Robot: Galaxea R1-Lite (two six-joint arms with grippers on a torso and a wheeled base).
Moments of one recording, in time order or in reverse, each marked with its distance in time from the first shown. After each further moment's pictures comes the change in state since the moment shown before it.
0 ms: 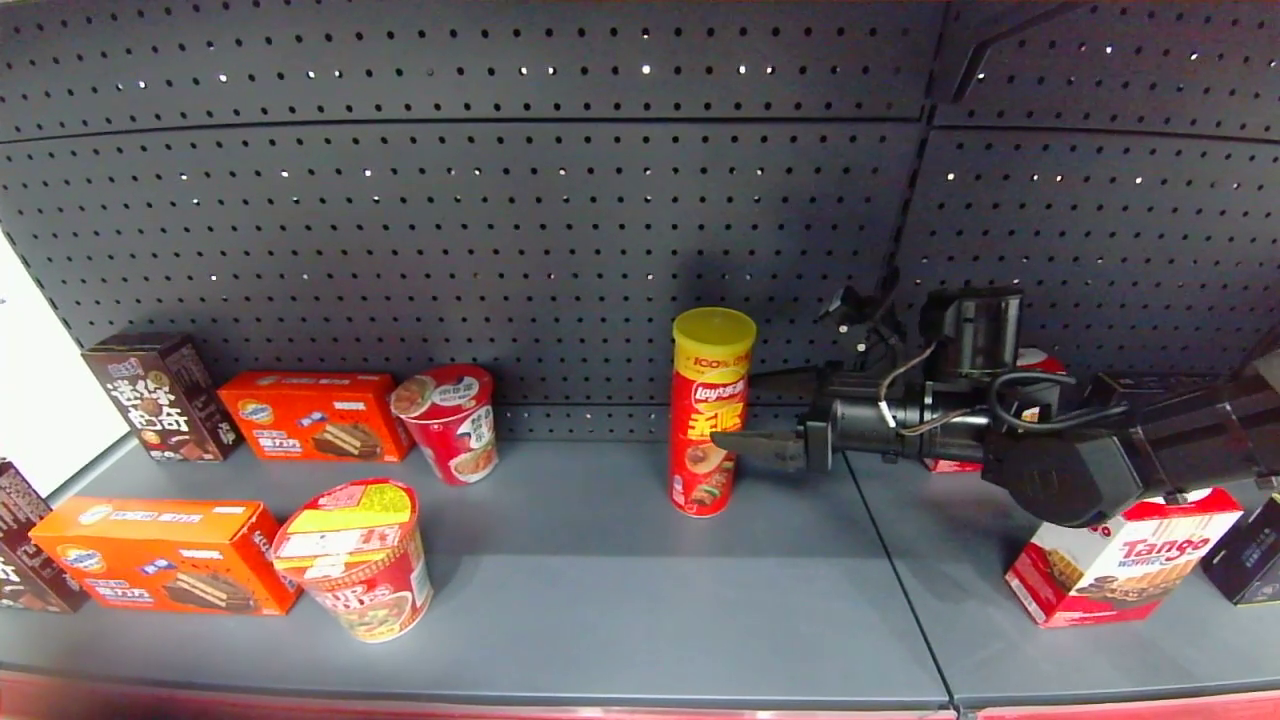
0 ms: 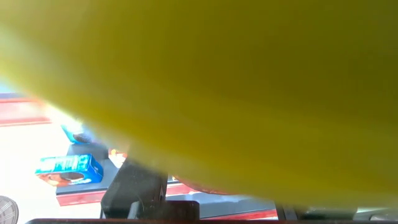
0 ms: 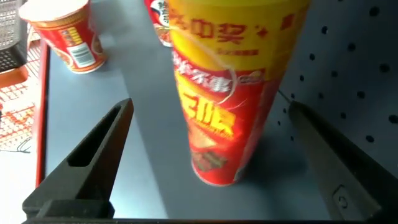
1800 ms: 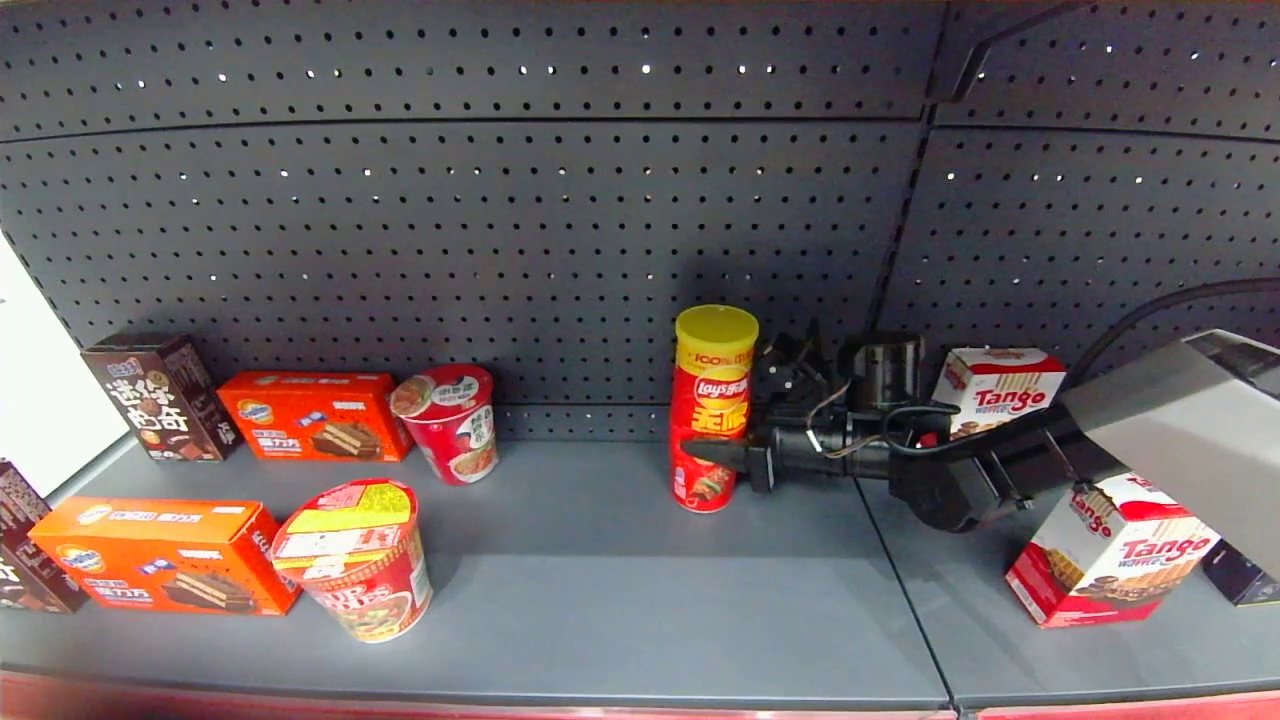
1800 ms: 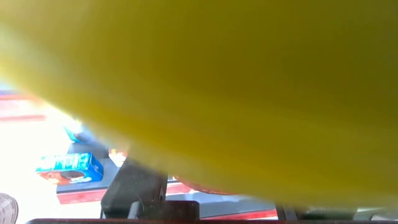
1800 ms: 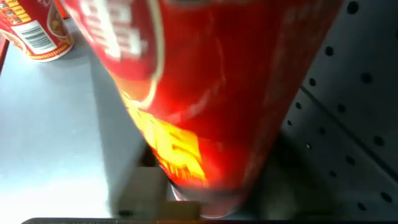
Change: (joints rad) left arm 0.004 -0.016 0.013 0.008 0.003 0.000; right arm 0.027 0.229 -0.145 -0.048 -0.011 0.012
